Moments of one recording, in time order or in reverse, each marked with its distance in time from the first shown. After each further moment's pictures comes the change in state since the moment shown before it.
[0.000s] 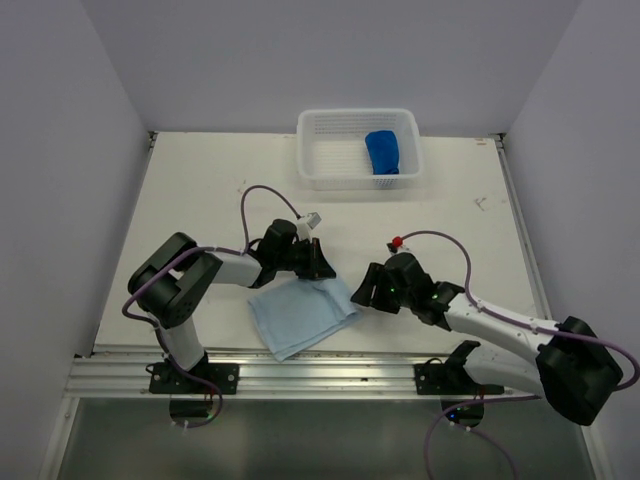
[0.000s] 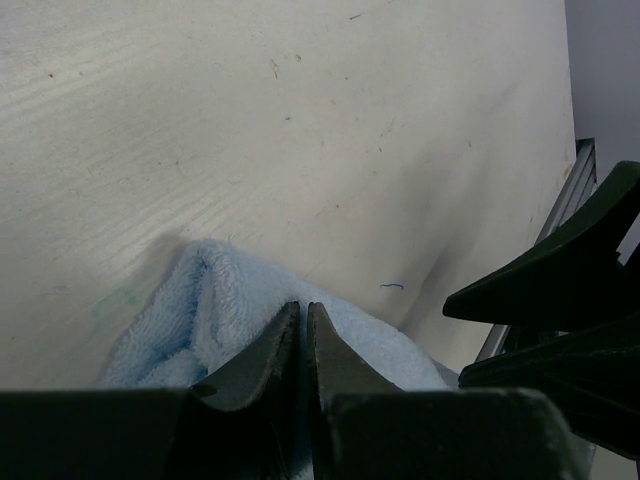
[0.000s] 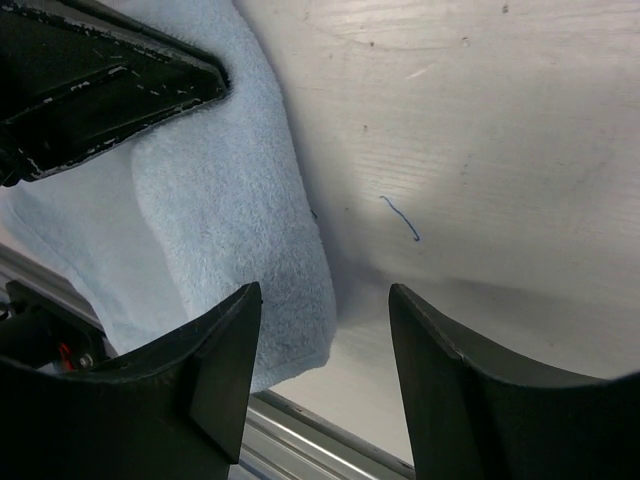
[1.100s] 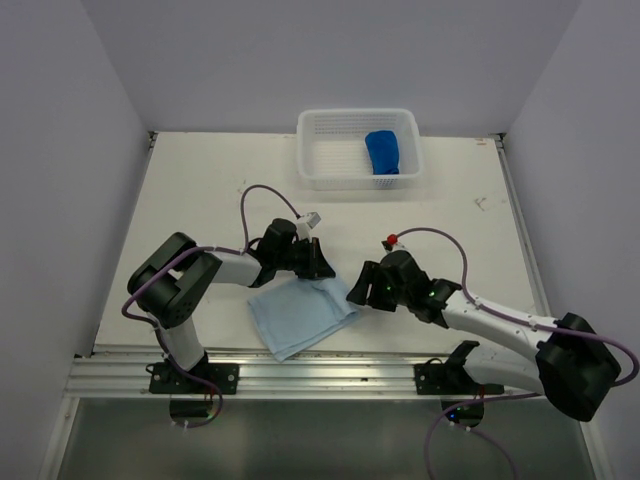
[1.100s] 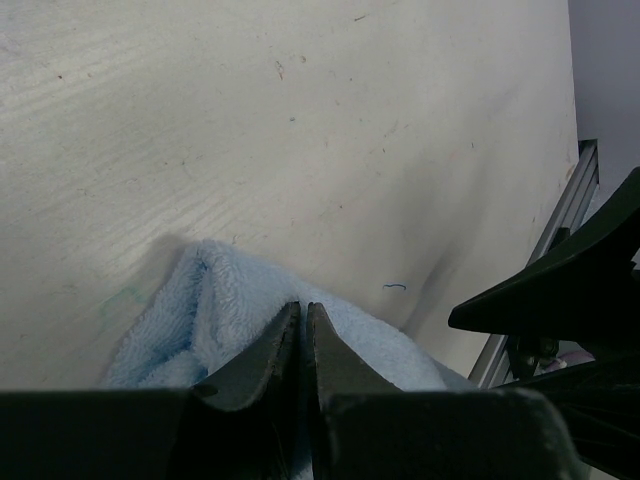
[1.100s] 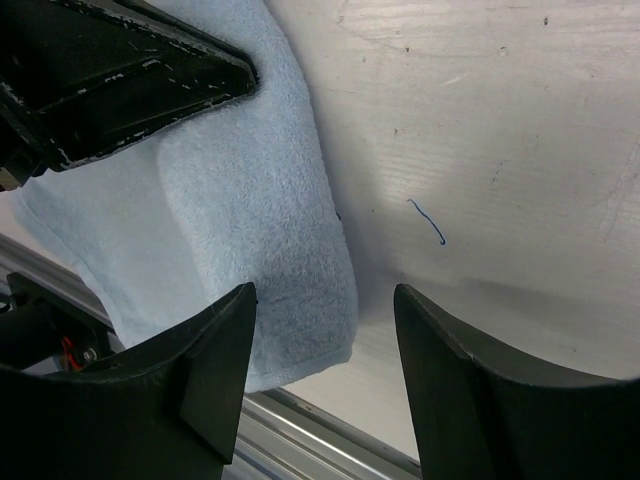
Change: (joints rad) left arm 0.004 -0.002 0.005 -0.013 0.000 0.009; right arm 0.025 0.008 0.041 -0.033 0.018 -0.012
